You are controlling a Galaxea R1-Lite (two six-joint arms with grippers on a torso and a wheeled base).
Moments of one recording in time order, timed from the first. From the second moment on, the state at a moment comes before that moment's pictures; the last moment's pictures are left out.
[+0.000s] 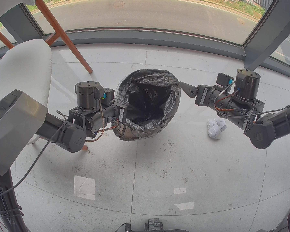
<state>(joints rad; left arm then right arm) -0.41 2.13 -1.22 -0.74 0.06 0.13 0.47 1.94 -1.05 -0.84 -0.01 0.27</state>
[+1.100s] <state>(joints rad) -0.26 2.14 -1.37 -0.78 0.12 0.09 0.48 1.94 -1.05 -0.84 -0.01 0.27</state>
